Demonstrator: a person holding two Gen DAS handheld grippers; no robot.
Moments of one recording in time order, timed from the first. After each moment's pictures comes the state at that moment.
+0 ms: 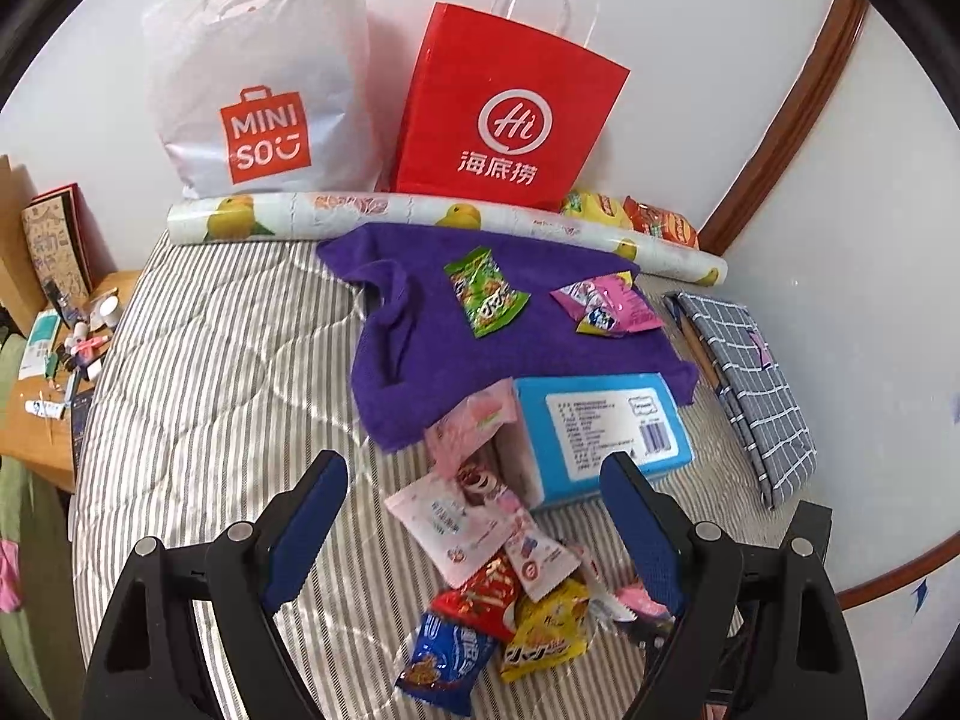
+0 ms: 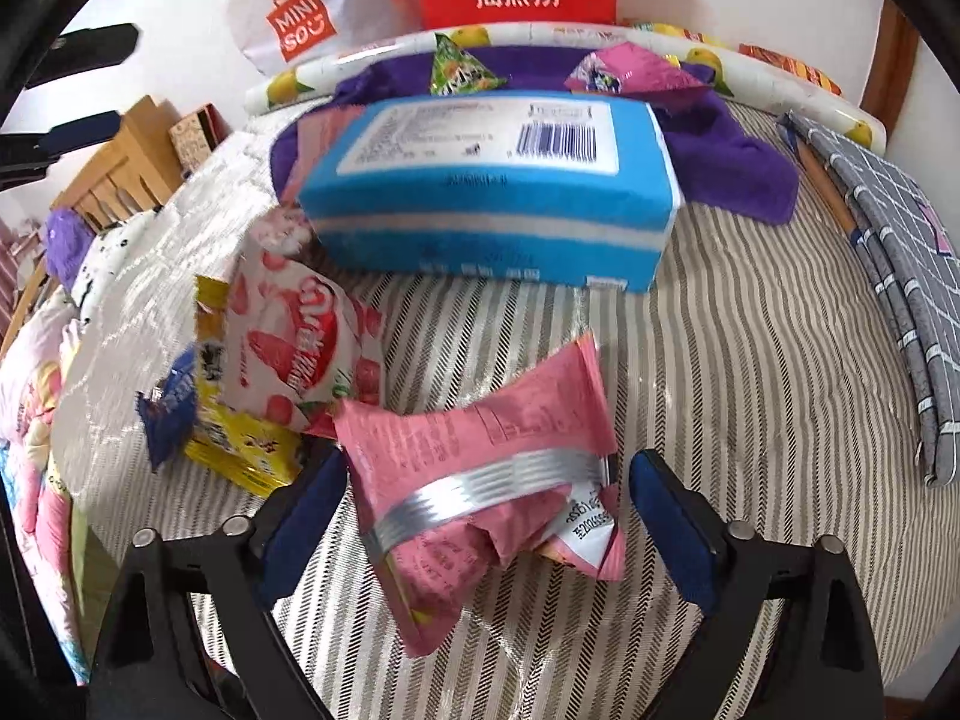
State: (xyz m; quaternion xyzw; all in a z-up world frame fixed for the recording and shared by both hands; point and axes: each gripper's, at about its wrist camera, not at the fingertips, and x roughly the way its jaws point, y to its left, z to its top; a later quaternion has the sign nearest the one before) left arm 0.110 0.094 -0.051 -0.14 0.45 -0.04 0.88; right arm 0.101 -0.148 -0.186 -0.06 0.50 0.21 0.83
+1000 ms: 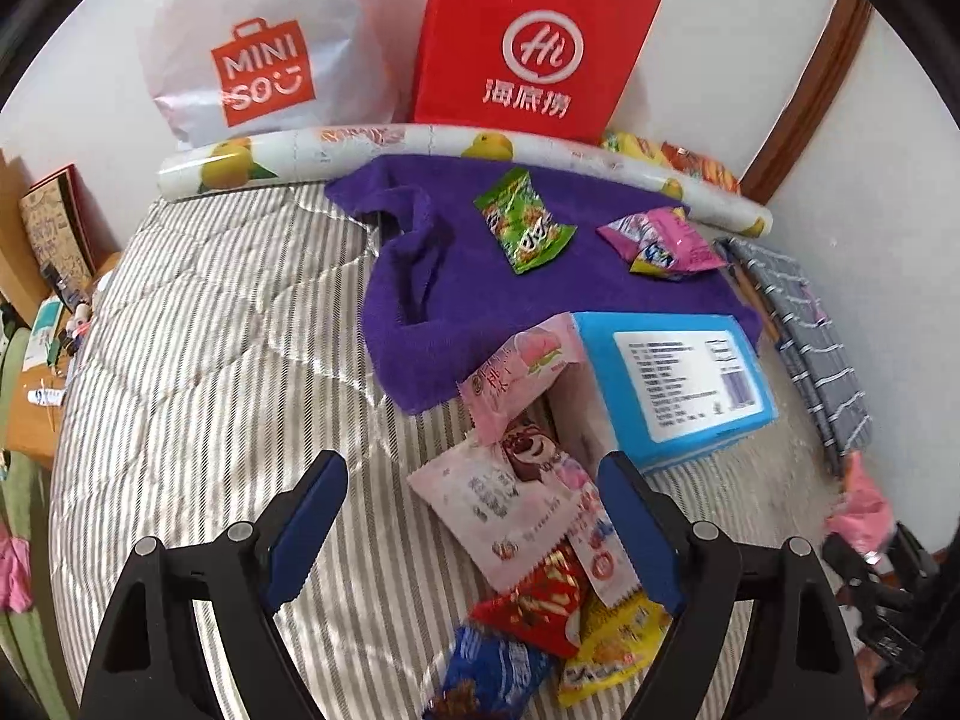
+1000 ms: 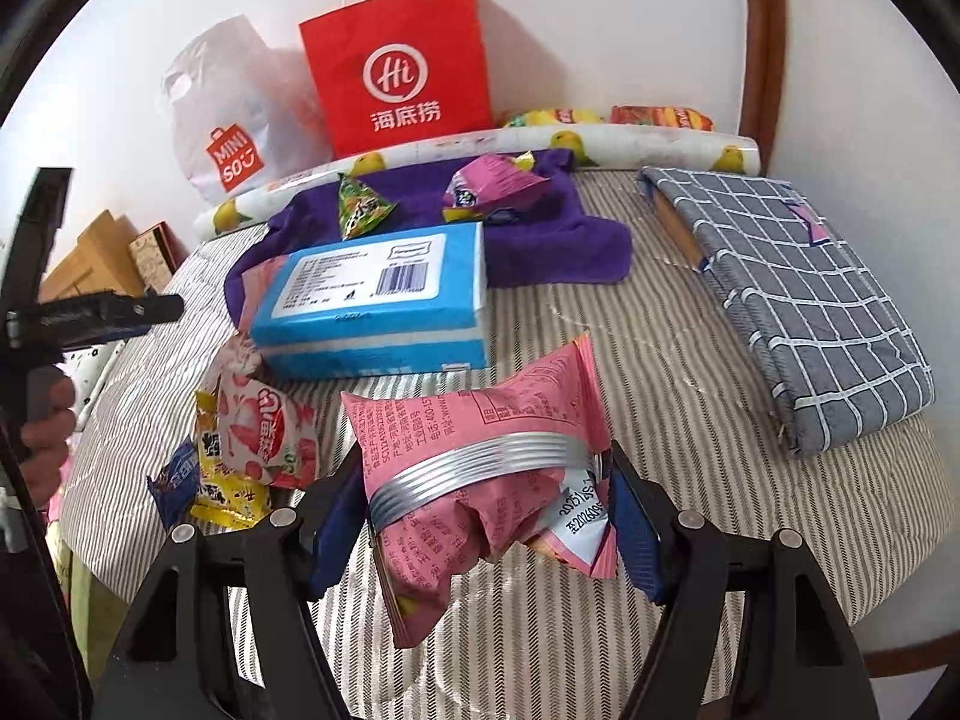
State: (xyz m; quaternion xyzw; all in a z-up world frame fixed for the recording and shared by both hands) left arm 0.132 0.081 -0.115 -0.10 0.49 -0.02 0.87; right arm 0.079 -0.217 -0.125 0.01 0.42 0.13 0.90
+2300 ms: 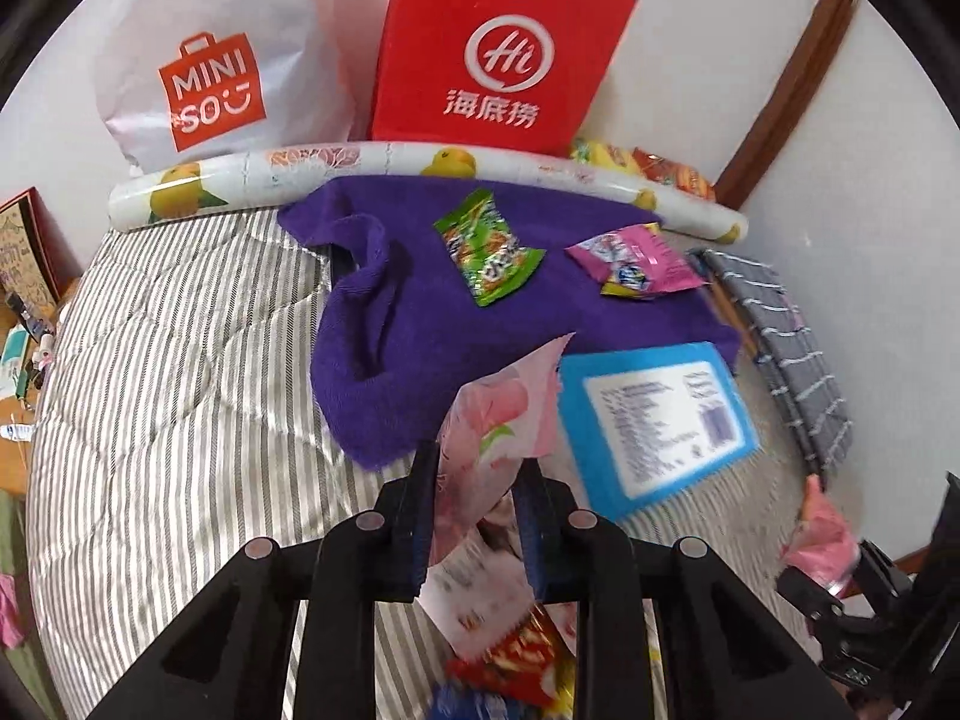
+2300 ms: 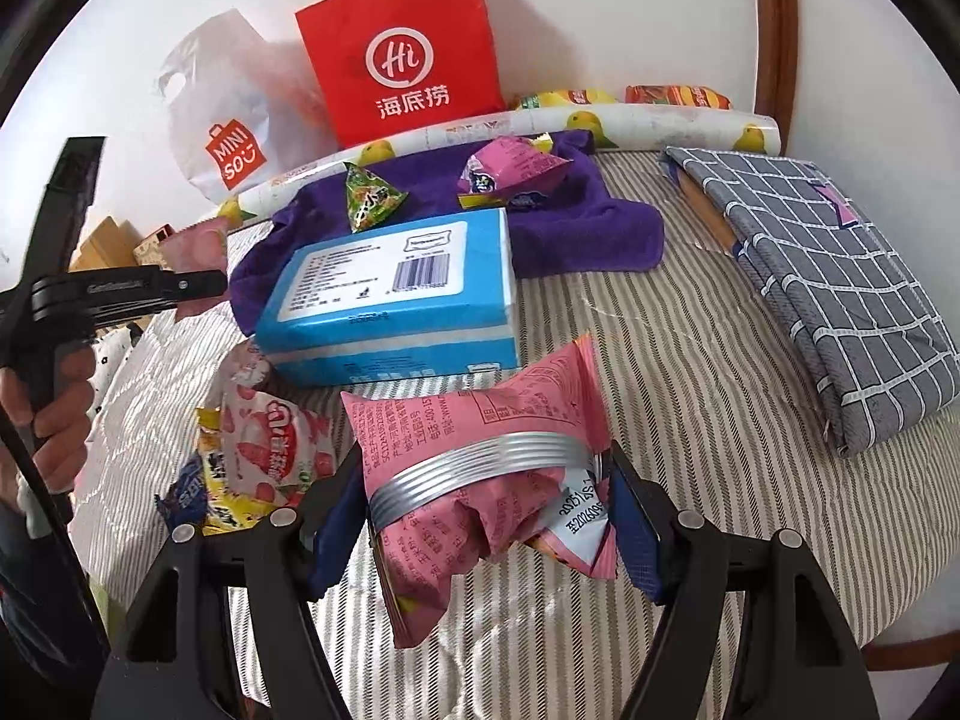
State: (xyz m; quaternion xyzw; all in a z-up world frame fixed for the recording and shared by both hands) left arm 0.150 0.074 -0.105 -0.11 0.47 -0.07 0.87; right arm 0.094 -0.200 -0.136 0.03 0.43 0.15 0.89
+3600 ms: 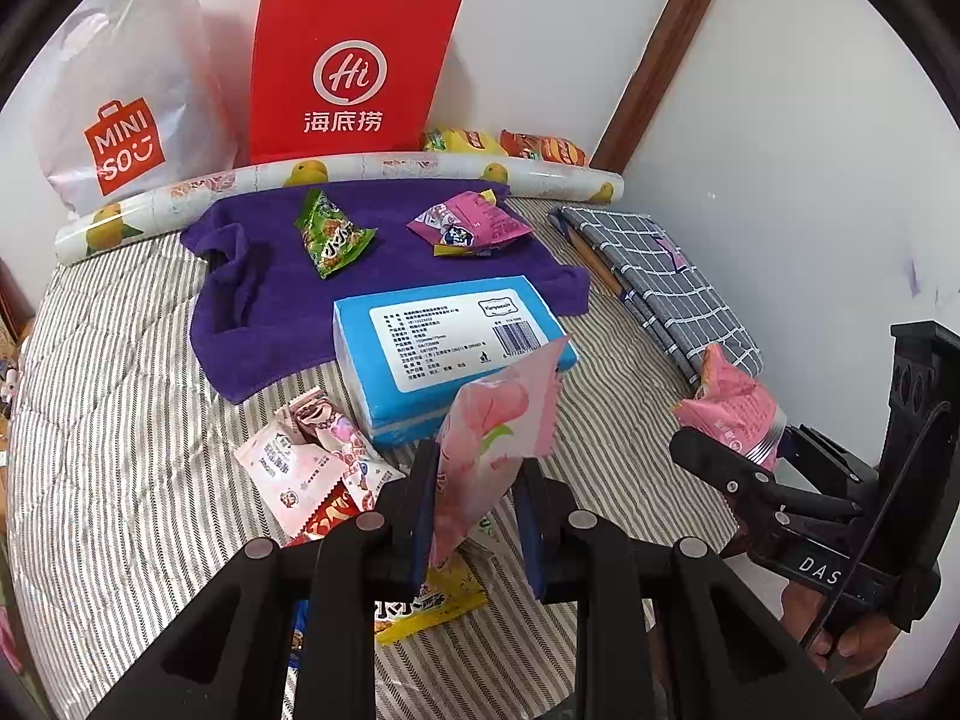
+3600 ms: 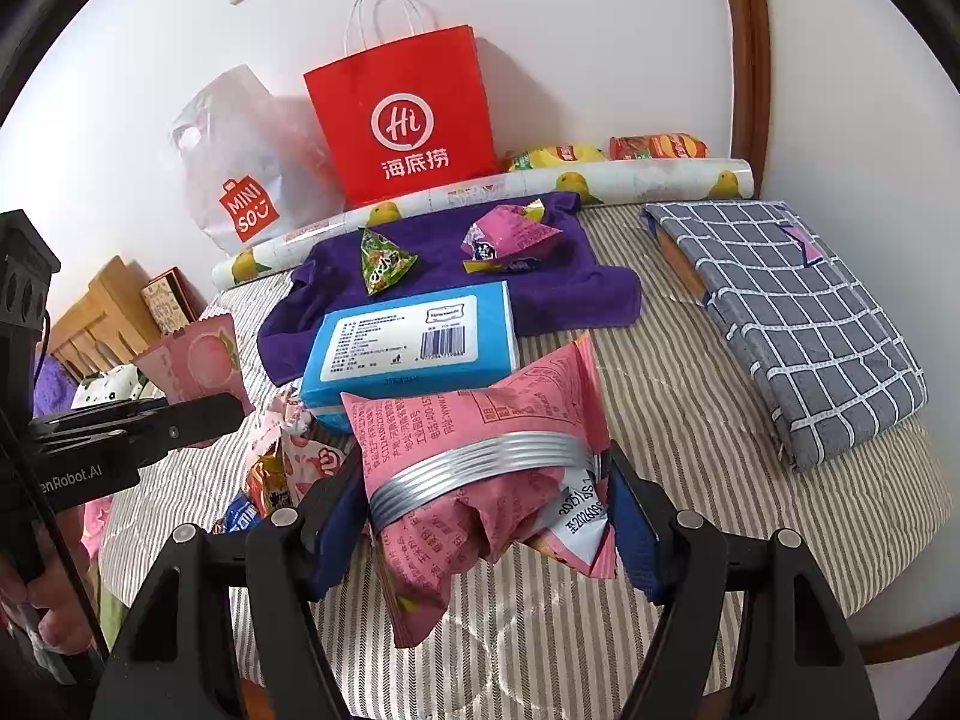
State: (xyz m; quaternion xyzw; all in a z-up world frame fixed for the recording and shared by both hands) left arm 0.080 0.000 -0.065 -0.09 0.45 -0.15 0.88; right arm 0.070 -0.207 -0.087 0.04 0.39 0.13 0.91
